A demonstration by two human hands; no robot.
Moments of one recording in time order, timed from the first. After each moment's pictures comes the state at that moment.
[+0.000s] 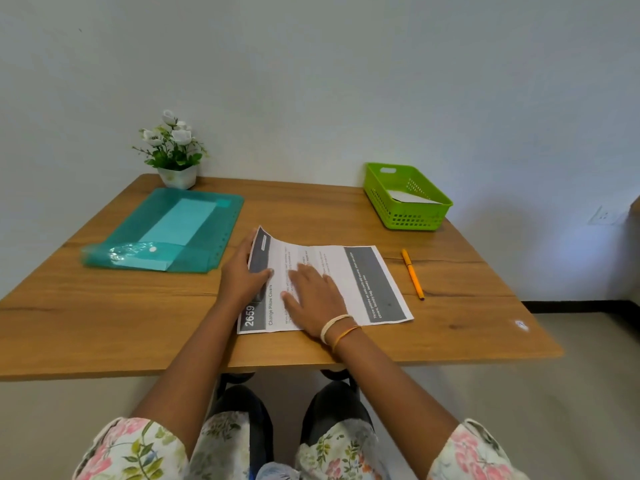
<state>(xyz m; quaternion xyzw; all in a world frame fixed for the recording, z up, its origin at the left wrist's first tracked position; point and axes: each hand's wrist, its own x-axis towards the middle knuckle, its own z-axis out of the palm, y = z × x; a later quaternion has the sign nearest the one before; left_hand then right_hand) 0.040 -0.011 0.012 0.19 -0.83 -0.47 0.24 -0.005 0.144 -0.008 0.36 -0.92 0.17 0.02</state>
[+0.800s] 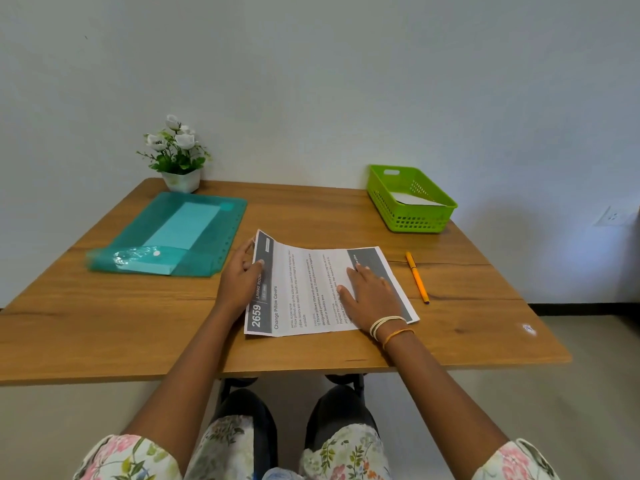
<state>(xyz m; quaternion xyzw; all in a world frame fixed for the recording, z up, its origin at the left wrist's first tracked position) 0.044 -0.015 0.007 0.20 -0.74 -0.60 0.23 -0.049 0.215 -0.010 0.25 -0.96 0.14 0.03</state>
